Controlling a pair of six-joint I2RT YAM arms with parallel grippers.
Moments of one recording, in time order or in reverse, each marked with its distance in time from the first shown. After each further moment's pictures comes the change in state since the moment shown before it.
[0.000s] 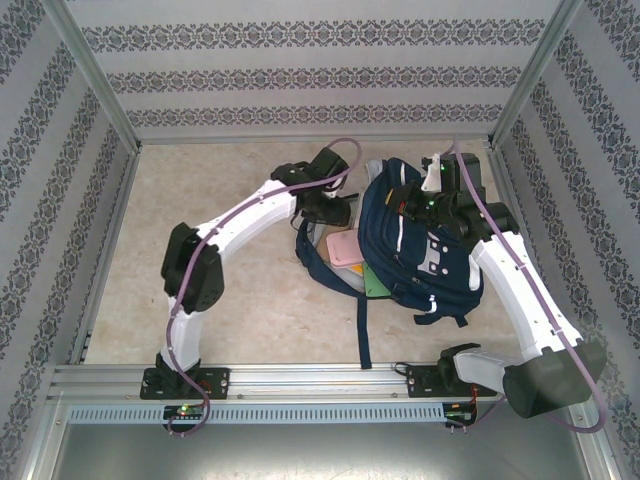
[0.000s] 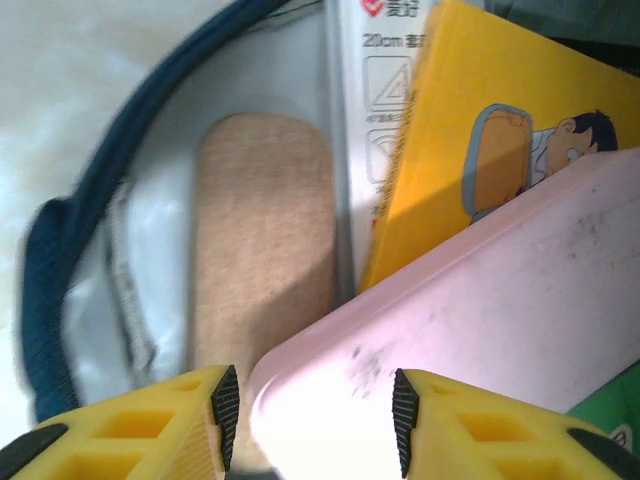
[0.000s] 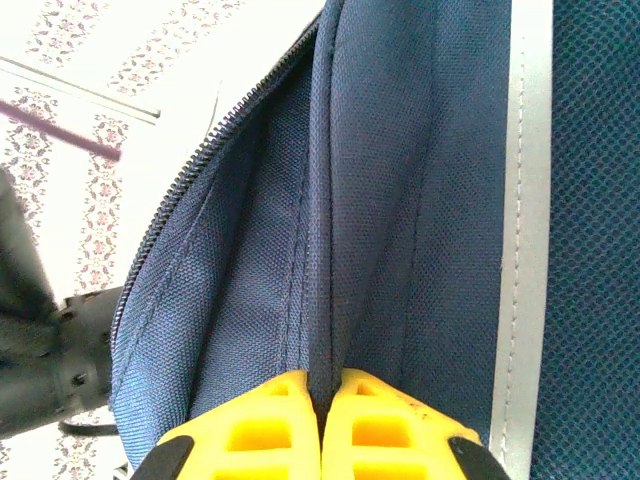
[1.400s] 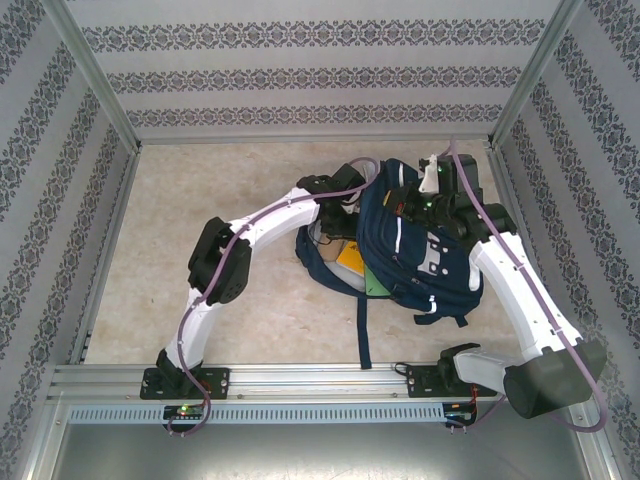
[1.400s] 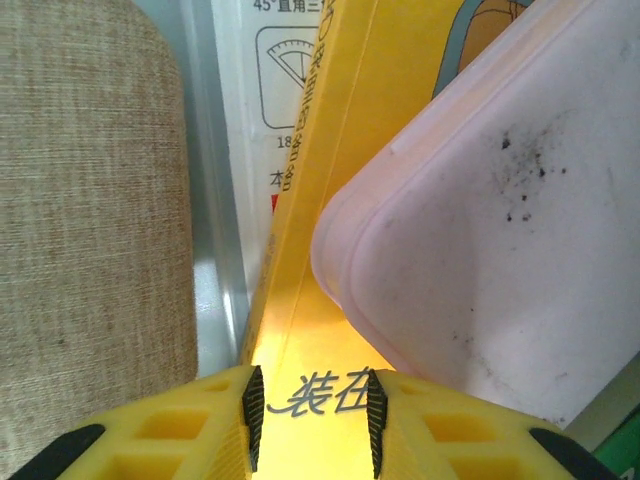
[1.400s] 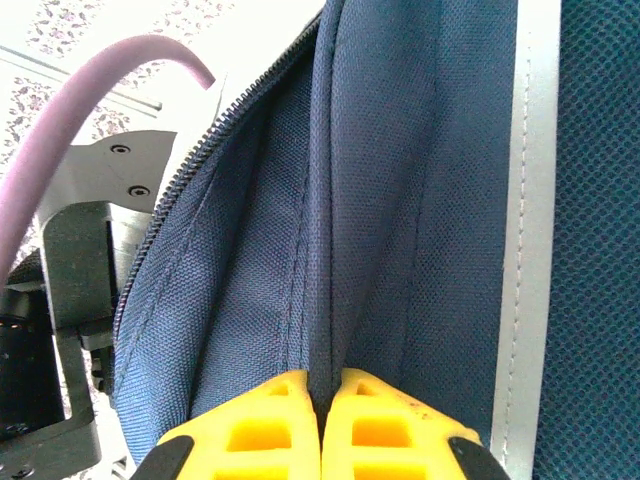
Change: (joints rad) left arm -0.048 0.200 0.085 0.033 0.167 -0.071; right arm 0.020 -0.001 -0.018 0.015 0.001 0.000
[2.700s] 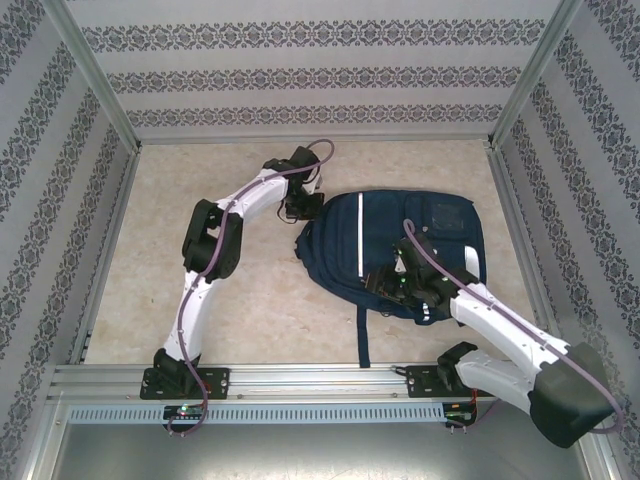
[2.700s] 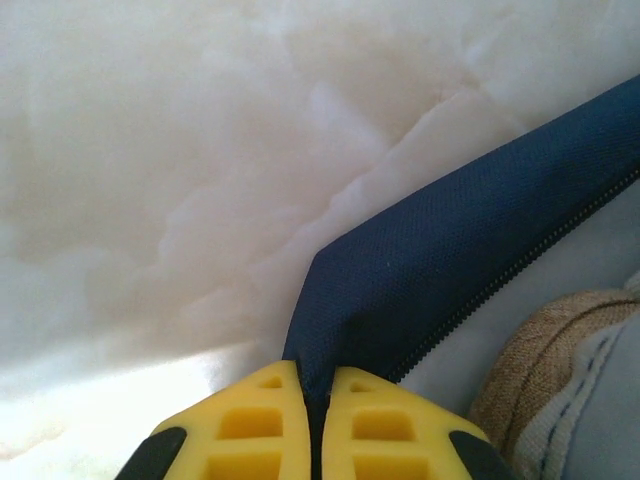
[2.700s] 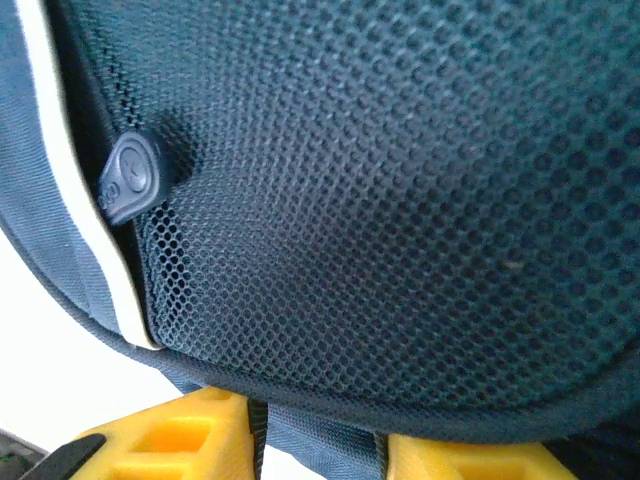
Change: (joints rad) left arm 0.265 0.097 -0.033 0.051 0.018 0.146; right arm 0.256 -0.112 -0.588 0.133 0.164 0.129
